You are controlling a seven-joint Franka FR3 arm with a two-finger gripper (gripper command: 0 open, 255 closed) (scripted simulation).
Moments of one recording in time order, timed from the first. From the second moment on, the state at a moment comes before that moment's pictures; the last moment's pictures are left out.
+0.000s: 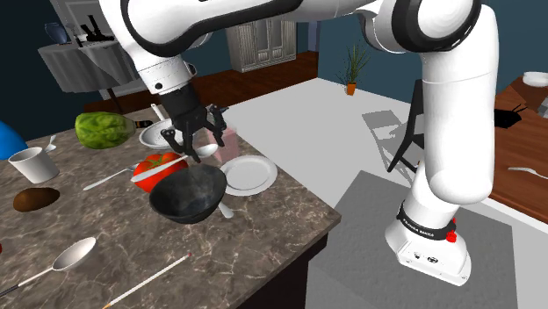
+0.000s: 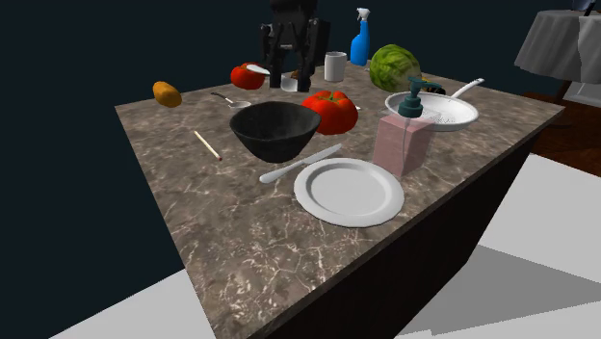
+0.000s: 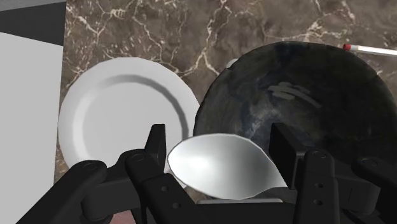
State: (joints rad) arm 0.14 0.33 0.52 -1.44 -0.09 1.47 0.78
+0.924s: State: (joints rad) arm 0.13 0.35 0.52 -1.59 -0.10 1.63 0.78
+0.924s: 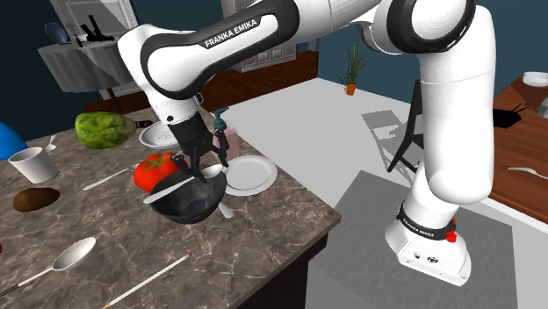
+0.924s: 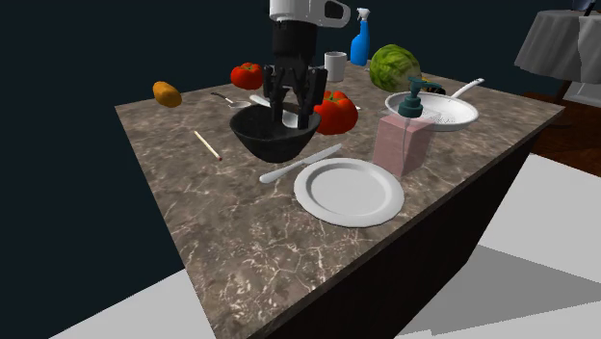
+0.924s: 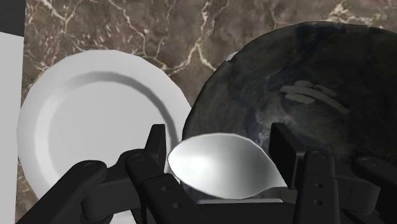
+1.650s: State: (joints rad) arm 0.13 0.35 0.52 -1.60 -0.10 1.64 0.78
